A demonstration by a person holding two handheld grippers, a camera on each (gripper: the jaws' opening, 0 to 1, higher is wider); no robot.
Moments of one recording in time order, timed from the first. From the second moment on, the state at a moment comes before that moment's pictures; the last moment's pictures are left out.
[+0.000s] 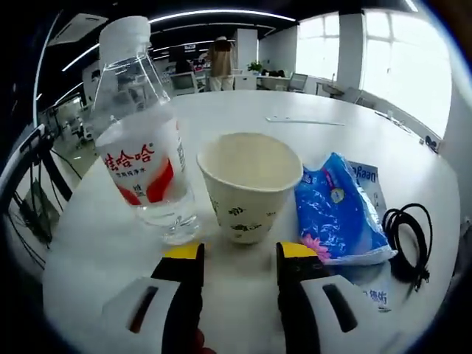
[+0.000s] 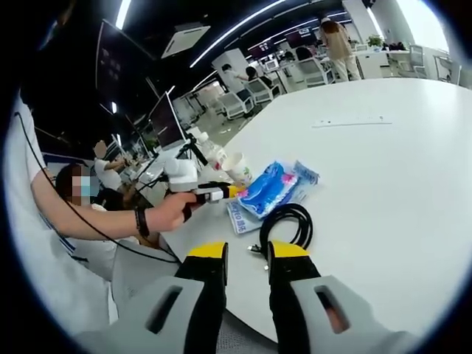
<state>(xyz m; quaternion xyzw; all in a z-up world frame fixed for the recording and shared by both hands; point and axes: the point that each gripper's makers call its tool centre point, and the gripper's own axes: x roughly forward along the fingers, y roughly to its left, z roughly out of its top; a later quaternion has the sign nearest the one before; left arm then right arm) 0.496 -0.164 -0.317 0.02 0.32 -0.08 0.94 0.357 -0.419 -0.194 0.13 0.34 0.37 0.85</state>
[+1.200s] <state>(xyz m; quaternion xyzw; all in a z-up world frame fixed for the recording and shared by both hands) 0.514 -0.119 -0.229 0.02 0.27 -0.06 0.96 0.360 -0.466 -0.195 0.11 0.32 0.32 0.89</state>
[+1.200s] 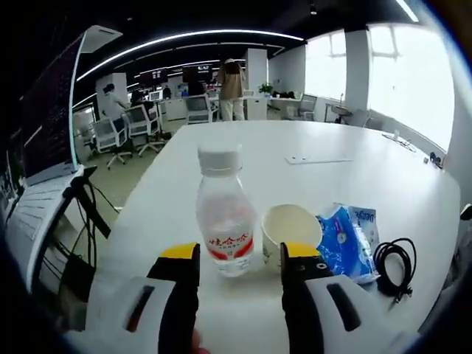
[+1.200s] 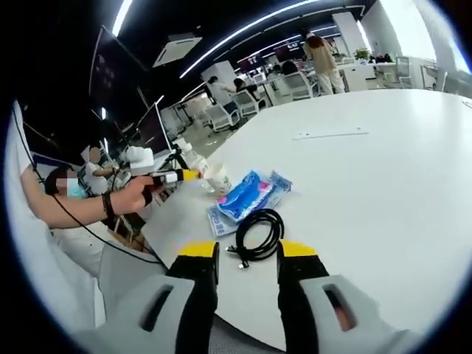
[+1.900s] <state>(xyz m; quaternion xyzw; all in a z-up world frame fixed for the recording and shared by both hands) 0.545 -0.119 -0.231 -0.01 0.29 -0.06 0.96 0.359 -0.479 -0.202 0.08 0.32 0.31 0.89</state>
